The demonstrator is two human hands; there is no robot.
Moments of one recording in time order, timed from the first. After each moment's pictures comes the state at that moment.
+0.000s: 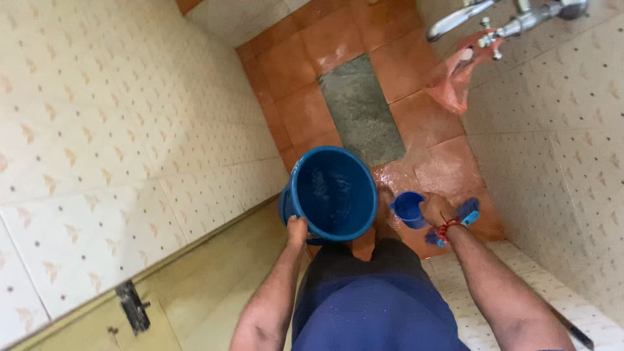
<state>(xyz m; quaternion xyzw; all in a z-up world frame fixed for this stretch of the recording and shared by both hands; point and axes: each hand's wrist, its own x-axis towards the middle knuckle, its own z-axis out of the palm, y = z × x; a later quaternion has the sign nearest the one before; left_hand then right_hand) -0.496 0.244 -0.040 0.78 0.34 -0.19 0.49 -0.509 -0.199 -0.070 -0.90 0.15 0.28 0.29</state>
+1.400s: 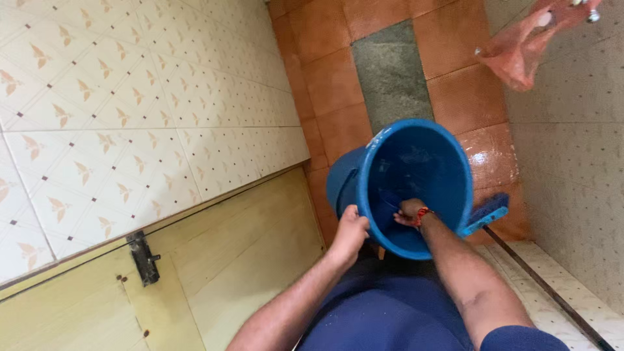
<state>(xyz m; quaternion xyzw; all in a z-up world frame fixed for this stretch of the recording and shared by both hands) -0.538 0.130 0.102 0.65 0.33 -0.31 0.62 -0.540 -0.057 -0.160 -0.43 0.54 0.49 0.53</state>
